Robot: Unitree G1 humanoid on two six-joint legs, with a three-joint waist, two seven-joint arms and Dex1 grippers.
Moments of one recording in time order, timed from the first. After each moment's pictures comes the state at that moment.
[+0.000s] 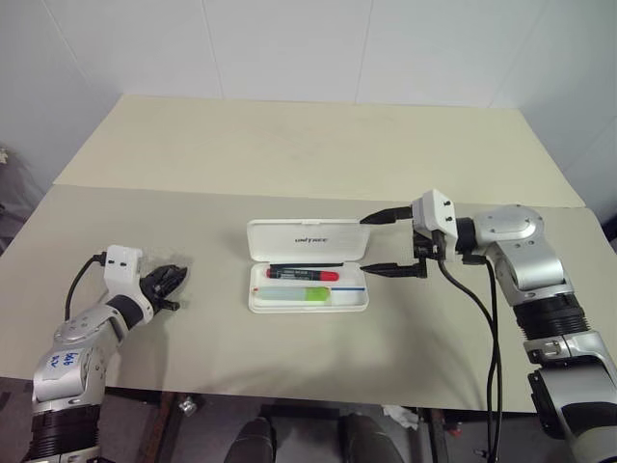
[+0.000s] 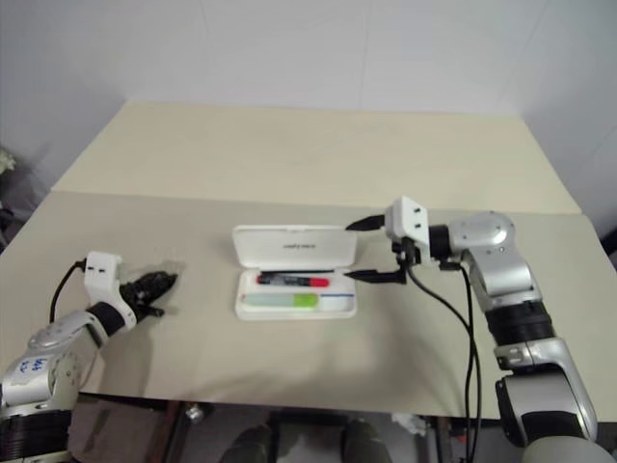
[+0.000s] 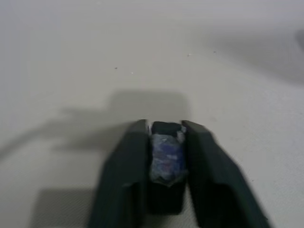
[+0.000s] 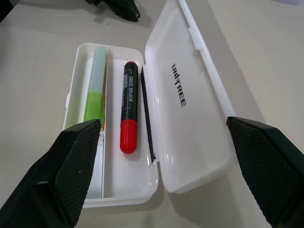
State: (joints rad) left arm -0.17 0.55 0.36 -0.04 -0.40 0.58 -0.42; right arm -0.77 -0.64 0.12 0.30 0.27 0.00 1.36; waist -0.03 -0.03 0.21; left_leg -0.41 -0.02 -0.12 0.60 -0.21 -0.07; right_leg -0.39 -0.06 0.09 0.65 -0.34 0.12
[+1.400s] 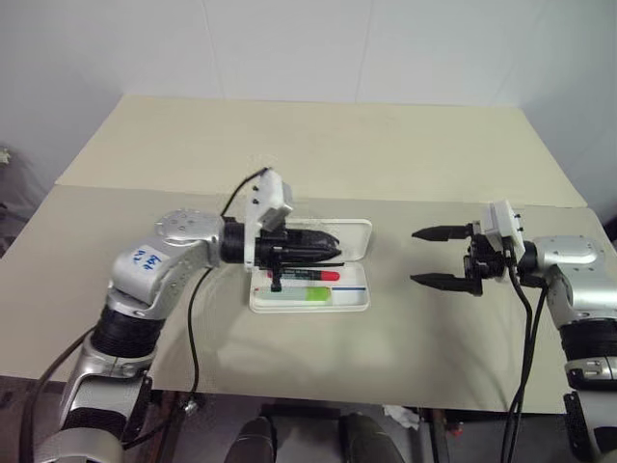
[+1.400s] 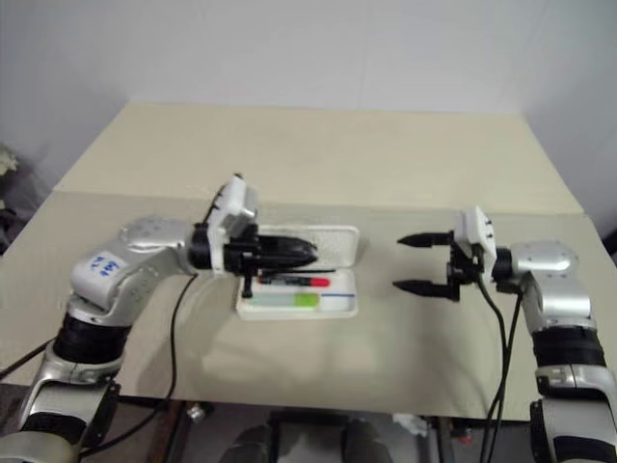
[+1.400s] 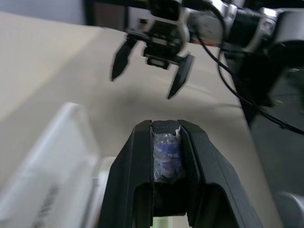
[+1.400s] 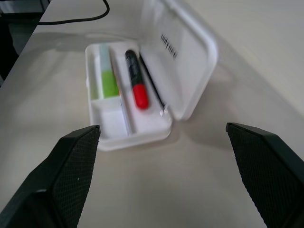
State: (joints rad) left arm -0.74 0.53 -0.19 -0.15 -0.53 0.69 -0.98; right arm -0.58 -0.77 -0.06 0.42 0.43 0.04 1.52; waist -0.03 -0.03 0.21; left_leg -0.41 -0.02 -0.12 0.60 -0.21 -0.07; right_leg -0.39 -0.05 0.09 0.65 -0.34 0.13
